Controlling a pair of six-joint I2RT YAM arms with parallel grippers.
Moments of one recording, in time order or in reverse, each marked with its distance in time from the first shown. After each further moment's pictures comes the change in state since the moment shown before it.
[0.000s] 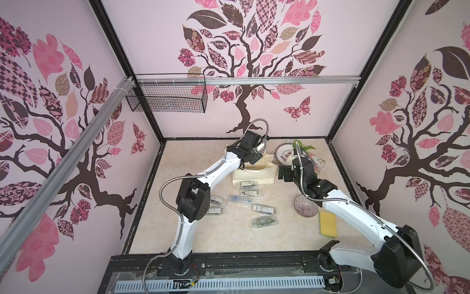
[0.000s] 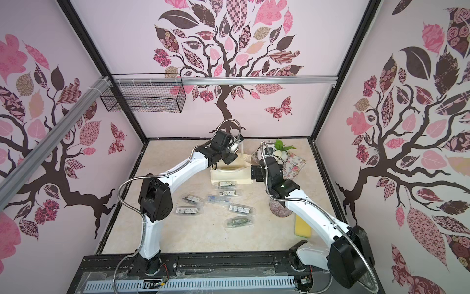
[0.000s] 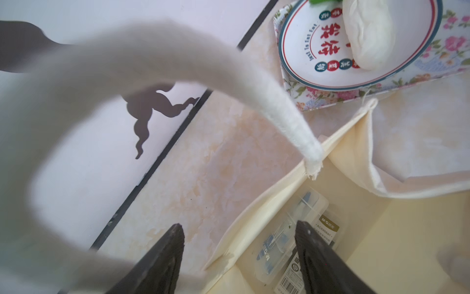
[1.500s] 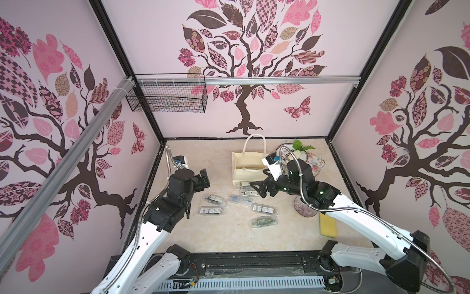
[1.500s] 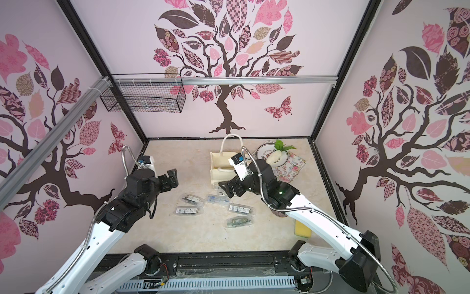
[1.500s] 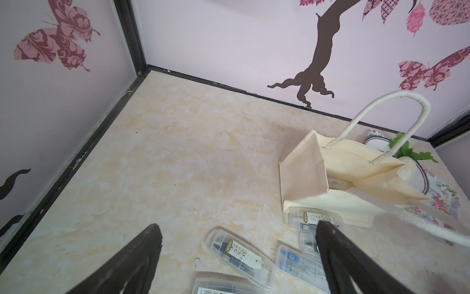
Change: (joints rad) left arm 0.167 -1.263 -0.977 -0.108 -0.217 -0.869; right arm 0.292 -0.037 0.140 -0.040 -0.592 -0.161
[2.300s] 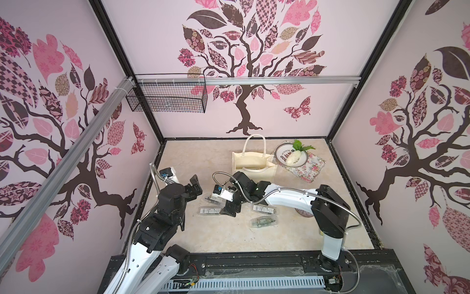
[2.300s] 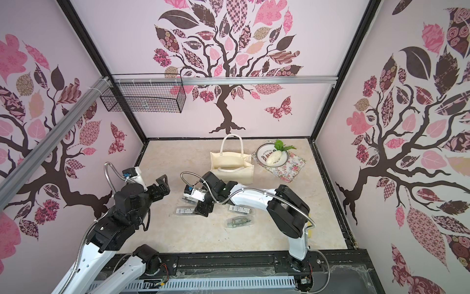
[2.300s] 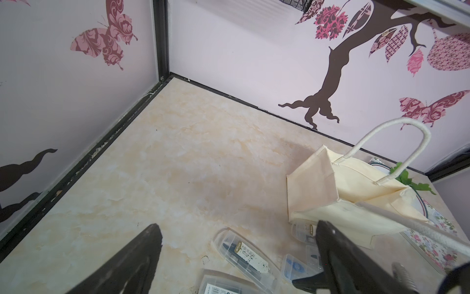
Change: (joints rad) left arm 0.002 -0.194 -0.116 0.008 -0.086 -0.056; right arm 0.188 0.736 0.297 0.029 -0.154 -0.428
